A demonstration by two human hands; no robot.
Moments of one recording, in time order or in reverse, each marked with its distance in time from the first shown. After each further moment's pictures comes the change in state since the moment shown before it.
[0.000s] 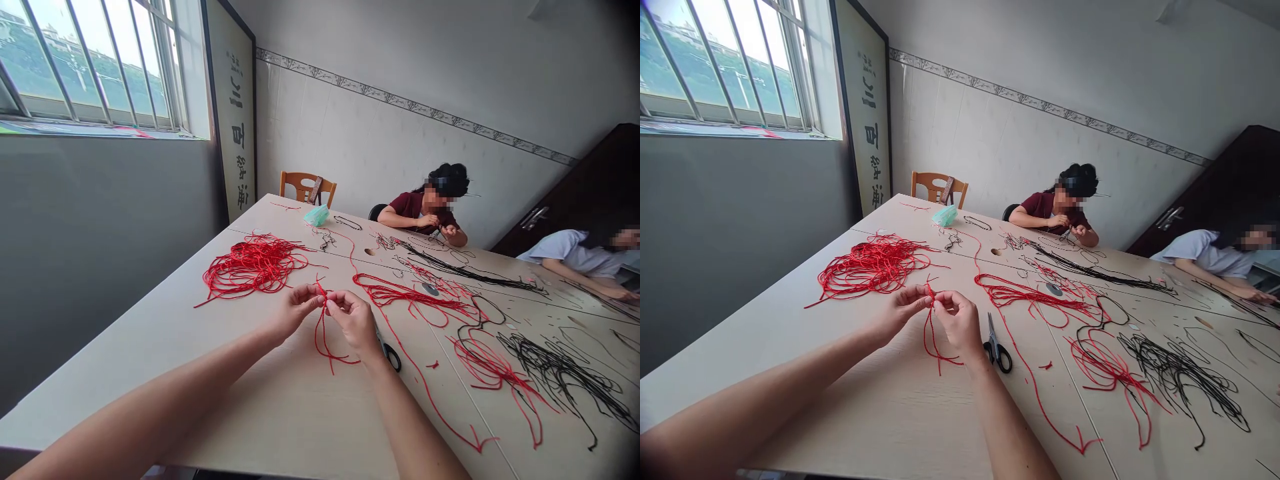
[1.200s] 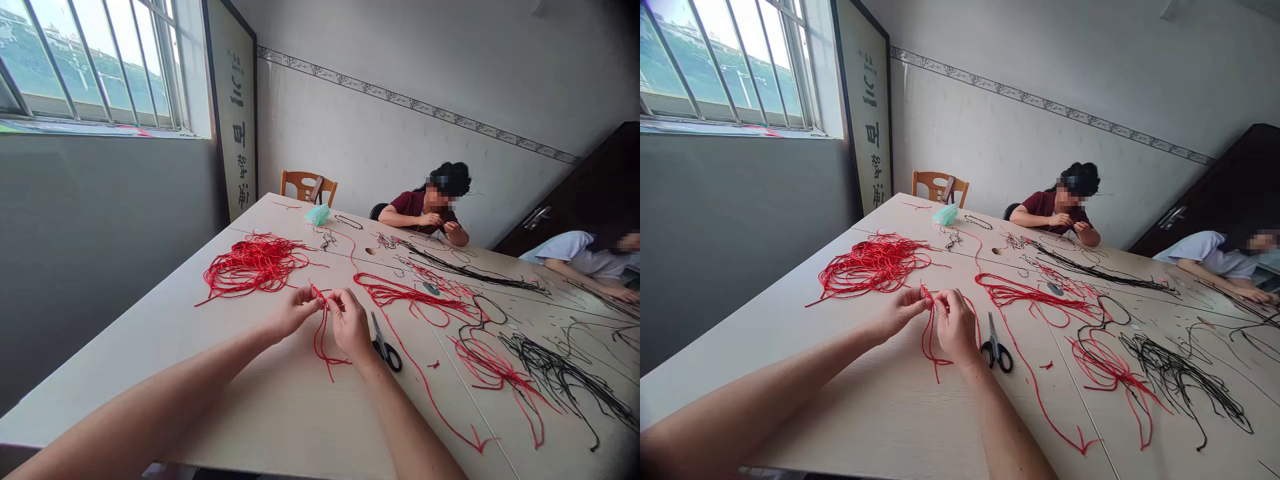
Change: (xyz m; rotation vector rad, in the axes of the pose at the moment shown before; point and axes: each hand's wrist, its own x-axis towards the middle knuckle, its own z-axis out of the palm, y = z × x) left_hand 0.000 0.001 -0.006 0.316 -0.051 -0.001; right_hand -0.004 0.004 0.004 -0.426 0.069 -0.318
